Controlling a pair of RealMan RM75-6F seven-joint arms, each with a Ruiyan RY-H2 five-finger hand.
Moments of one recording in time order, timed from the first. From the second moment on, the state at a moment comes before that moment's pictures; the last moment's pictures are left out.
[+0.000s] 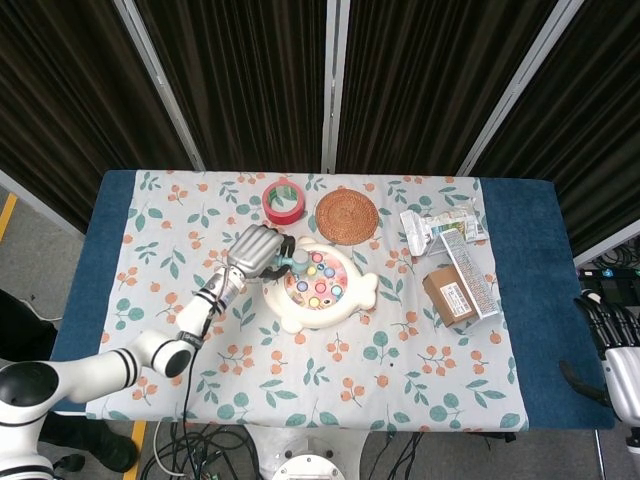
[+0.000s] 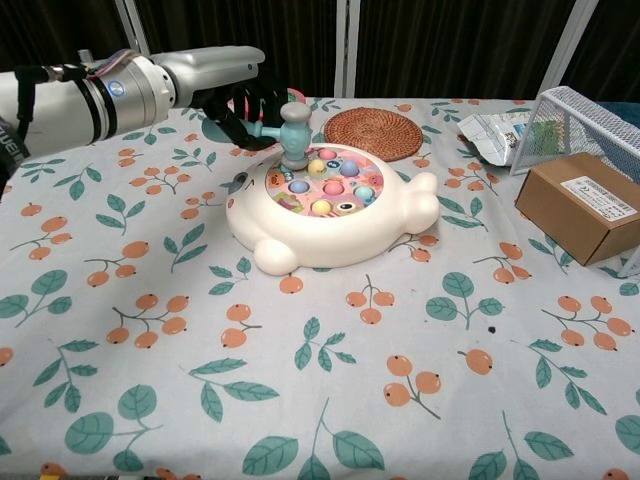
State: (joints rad) left arm -0.98 -1.64 -0.24 -1.20 1.18 0.79 0.06; right arm 0.01 -0.97 0.02 -1.64 -1.63 1.60 0.16
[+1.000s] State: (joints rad) left arm -0.90 -1.63 -0.20 -1.27 1.27 0.88 -0.02; right arm 0.01 -0.97 0.01 -1.65 -1.64 1.60 0.16
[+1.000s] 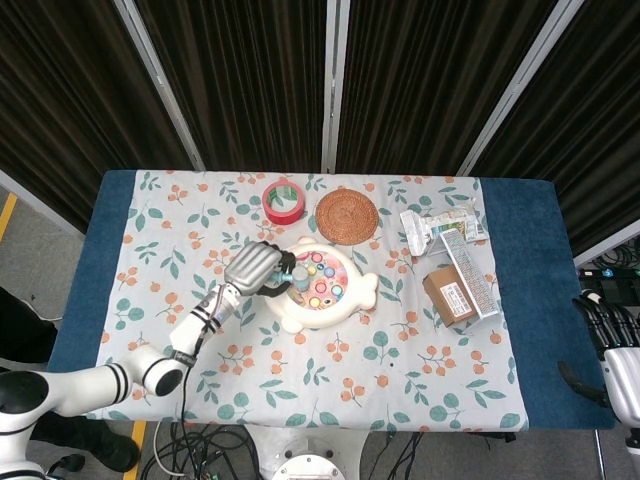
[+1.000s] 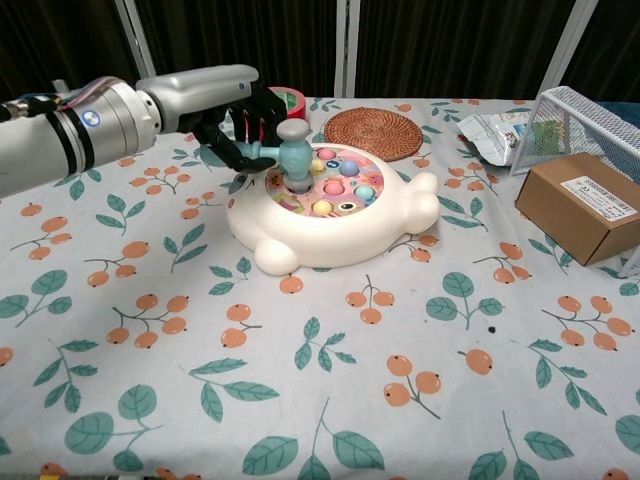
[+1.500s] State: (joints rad) left arm -0.78 -1.57 -0.16 -1.20 1.29 0.97 -0.18; right arm 0.02 -0.97 0.02 -1.65 -1.65 1.58 0.16
